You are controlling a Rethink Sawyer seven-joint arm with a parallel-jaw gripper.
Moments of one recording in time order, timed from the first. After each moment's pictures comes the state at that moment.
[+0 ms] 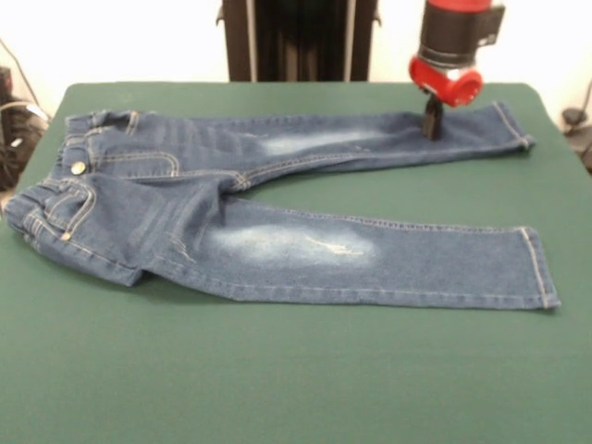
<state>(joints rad) 0.06 -0.47 0.03 2.20 0.31 -0.20 2.62</state>
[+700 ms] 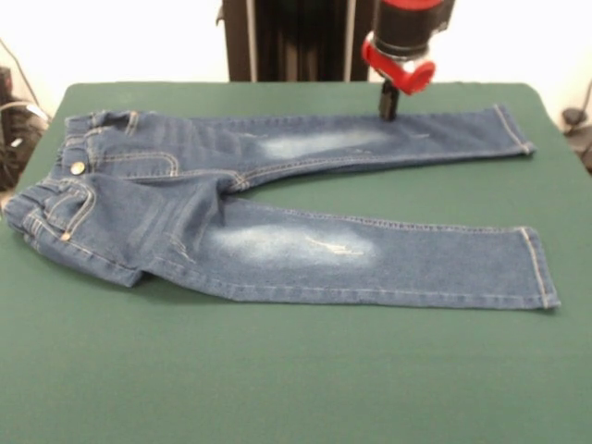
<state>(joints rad) -0.01 -0.49 -0.05 2.14 0.07 0.05 2.62</state>
